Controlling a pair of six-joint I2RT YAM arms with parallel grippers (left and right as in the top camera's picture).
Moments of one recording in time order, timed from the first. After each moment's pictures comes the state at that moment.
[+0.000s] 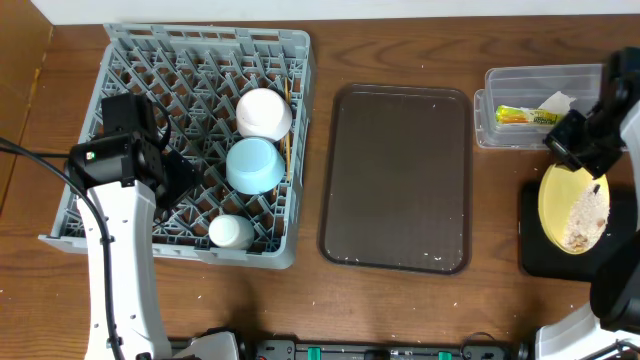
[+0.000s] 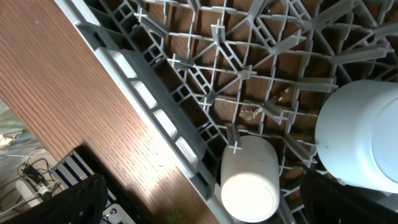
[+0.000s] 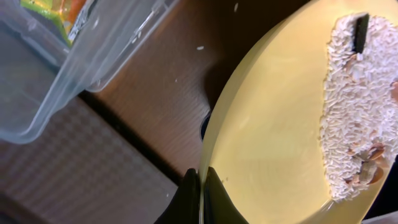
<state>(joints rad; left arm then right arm) 0.23 1.37 1.38 -1.39 -0.25 -0.61 -0.24 1.80 1.54 -1.23 -0.14 0.59</state>
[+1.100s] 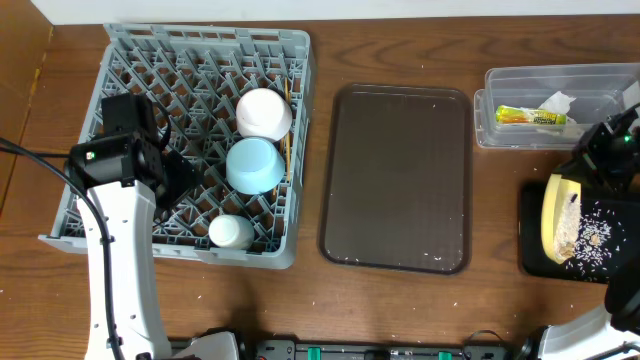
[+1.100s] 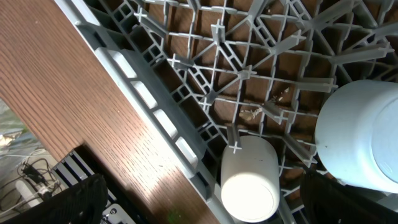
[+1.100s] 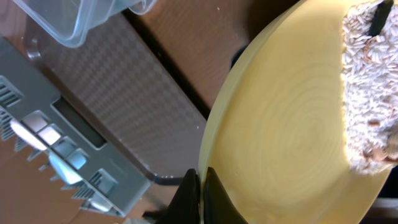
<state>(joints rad) 0.23 1.37 1.38 -1.39 -0.25 -0.61 -0.43 1.80 1.54 -1.41 -0.52 0.30</state>
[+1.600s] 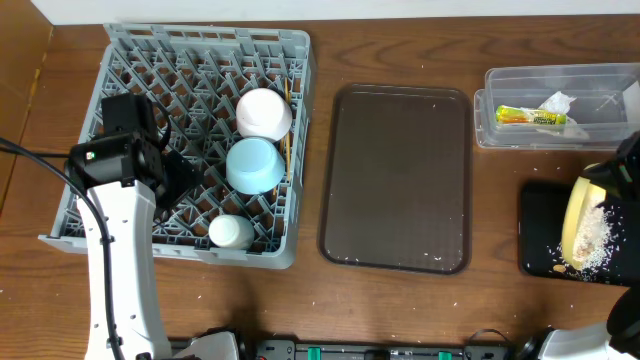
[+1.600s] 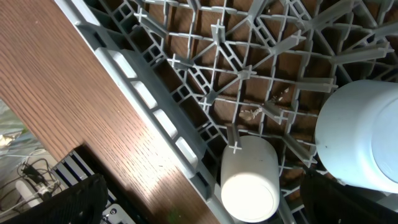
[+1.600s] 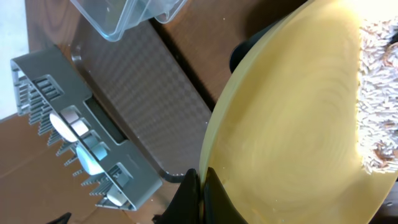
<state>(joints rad) 0.23 1.37 1.38 -1.39 -0.25 -0.61 -0.57 1.69 1.54 -1.47 -0.60 0.18</state>
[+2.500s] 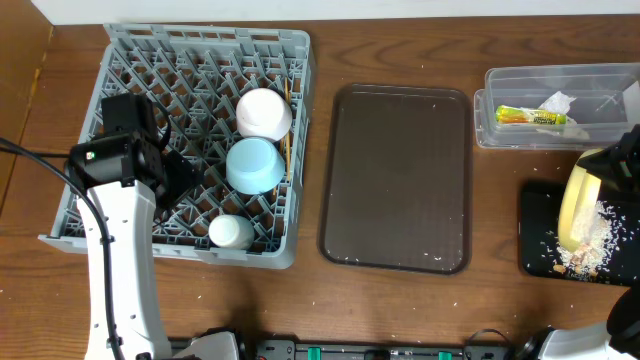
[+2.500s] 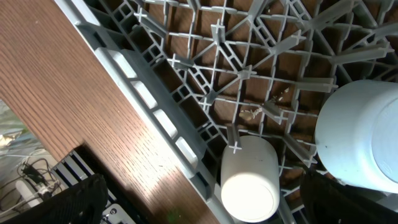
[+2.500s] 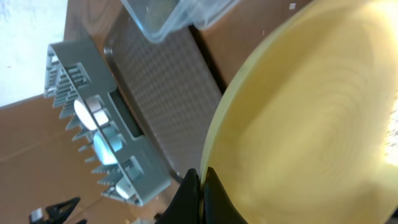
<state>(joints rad) 0.23 1.37 1.38 -1.39 -0.25 -0.61 -0.57 1.69 1.54 -1.42 -0.70 0.12</state>
